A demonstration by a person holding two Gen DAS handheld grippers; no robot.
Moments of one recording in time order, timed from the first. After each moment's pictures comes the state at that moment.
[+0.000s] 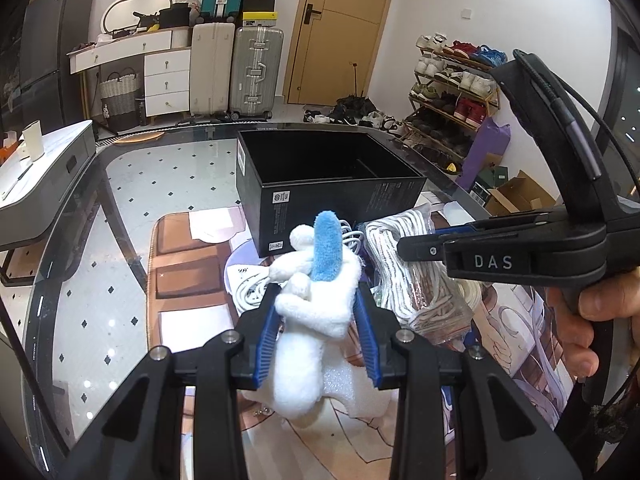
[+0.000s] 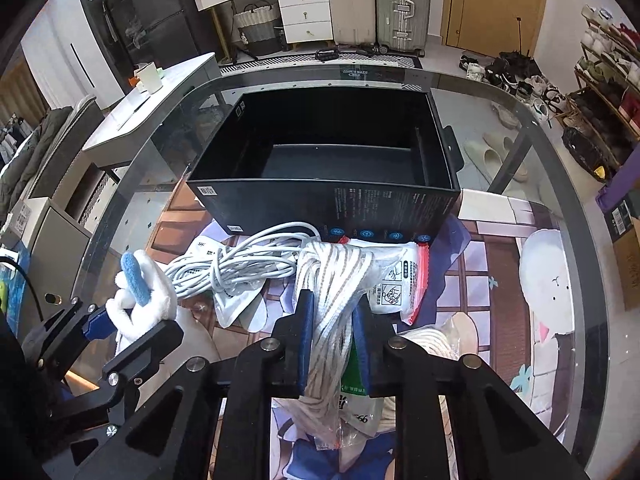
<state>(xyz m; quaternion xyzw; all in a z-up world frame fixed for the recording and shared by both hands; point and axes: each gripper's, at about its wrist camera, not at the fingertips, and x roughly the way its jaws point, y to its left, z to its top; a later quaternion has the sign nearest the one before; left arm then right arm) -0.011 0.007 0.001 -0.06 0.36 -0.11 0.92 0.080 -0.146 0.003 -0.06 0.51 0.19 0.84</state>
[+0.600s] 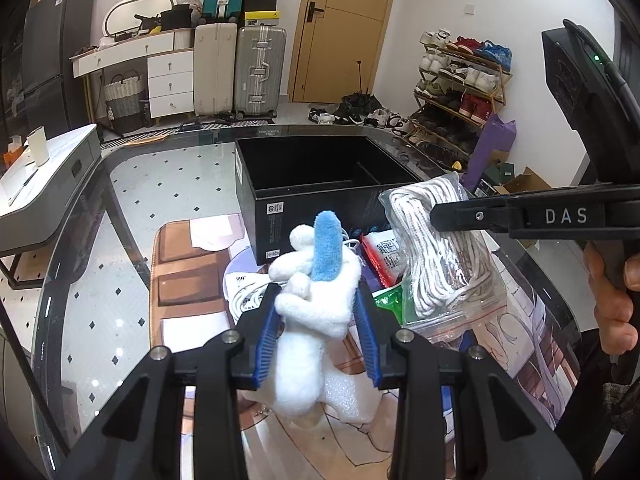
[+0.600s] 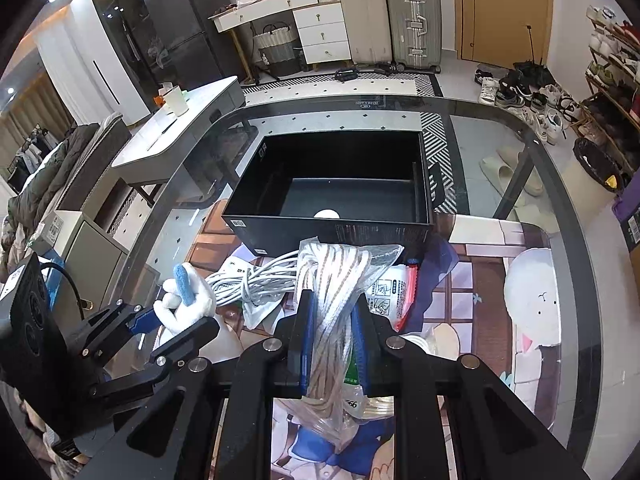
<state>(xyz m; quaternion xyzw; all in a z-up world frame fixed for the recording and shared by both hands) -0.008 -0.003 0.011 -0.05 0.37 -0.10 0.92 0.075 -0.177 0.049 -0.03 0.49 0.24 0.84</state>
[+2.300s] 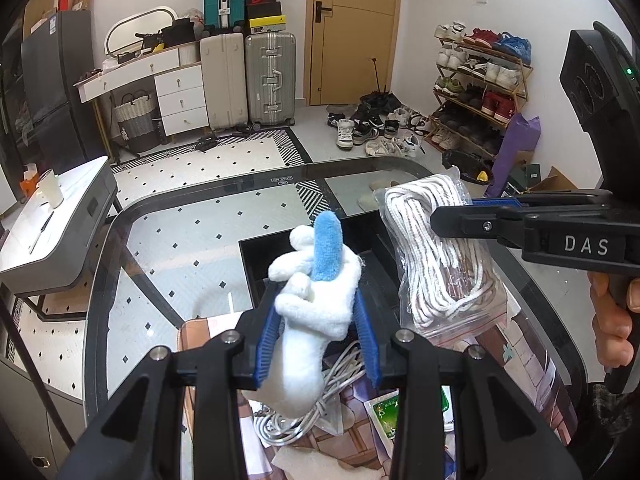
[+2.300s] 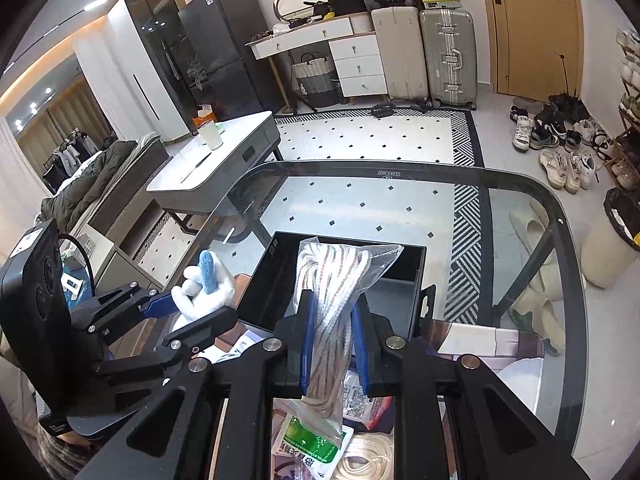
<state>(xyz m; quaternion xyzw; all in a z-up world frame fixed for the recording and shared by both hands) 0.071 -0.021 0.076 -0.01 0.38 -0.05 0.92 0.148 -0.179 0.105 -0.01 0.44 0.31 0.84</state>
